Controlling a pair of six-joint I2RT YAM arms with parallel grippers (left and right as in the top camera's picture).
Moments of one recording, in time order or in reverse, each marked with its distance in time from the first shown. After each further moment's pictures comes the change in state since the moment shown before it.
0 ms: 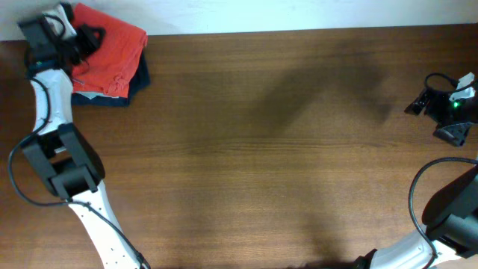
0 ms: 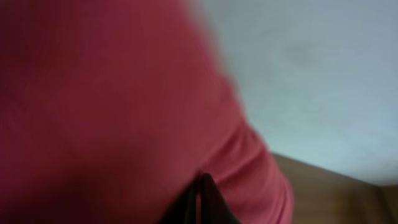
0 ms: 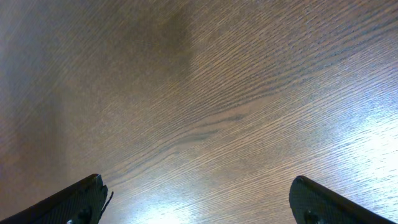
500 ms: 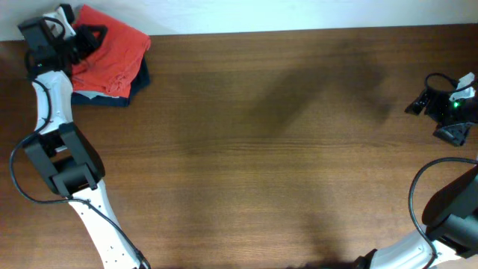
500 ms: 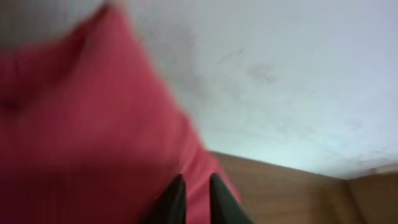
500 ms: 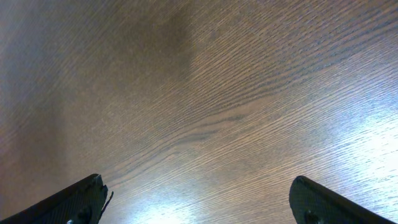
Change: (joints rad) left arm 0.014 0.034 0.080 0.064 0.117 -0.064; right arm 0.000 0.000 0.000 0.000 0.000 0.000
